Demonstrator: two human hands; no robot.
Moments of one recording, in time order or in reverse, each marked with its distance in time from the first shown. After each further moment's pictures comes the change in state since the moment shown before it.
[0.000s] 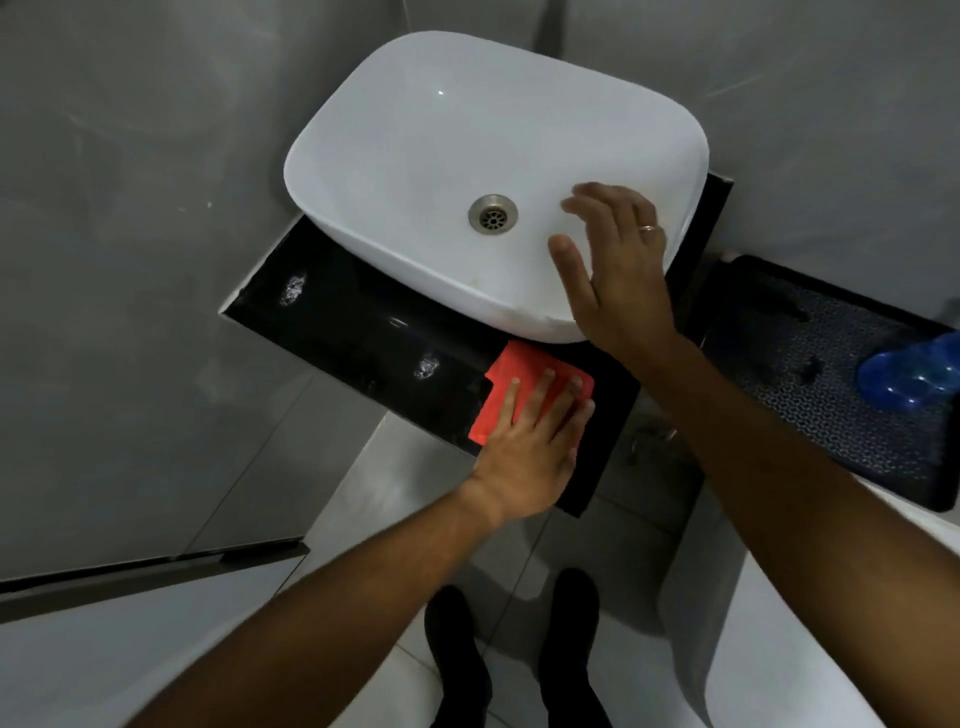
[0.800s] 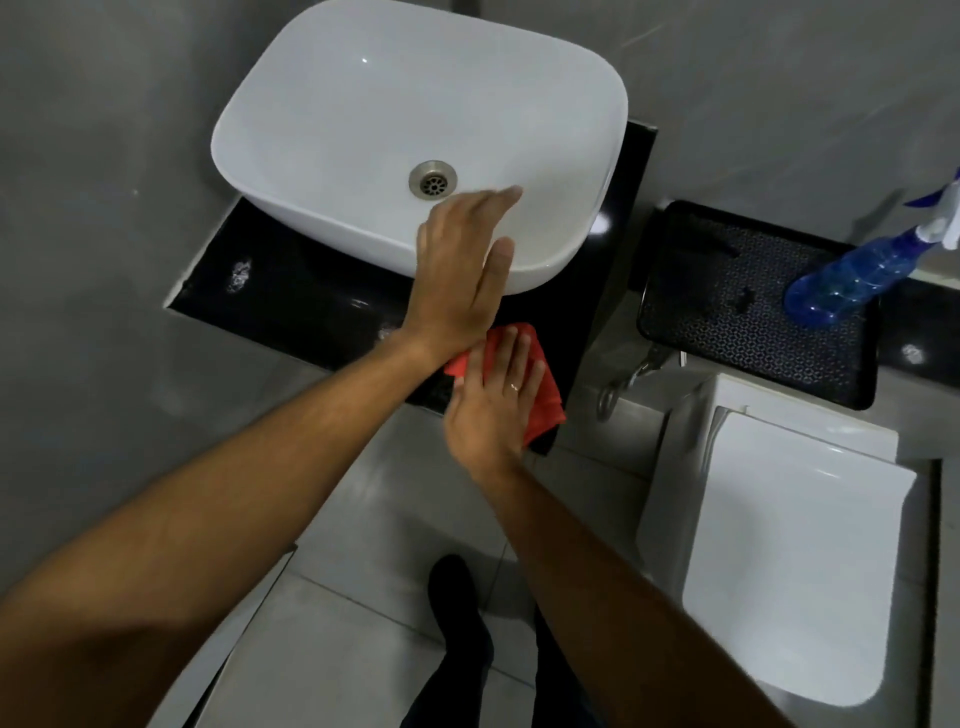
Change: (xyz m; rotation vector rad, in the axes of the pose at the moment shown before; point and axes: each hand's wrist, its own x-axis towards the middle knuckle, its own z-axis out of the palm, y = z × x) left_hand 0.059 -0.044 -0.116 -0.457 0.628 0.021; right_hand -0.169 -0.077 0.097 -0.288 -0.350 0.547
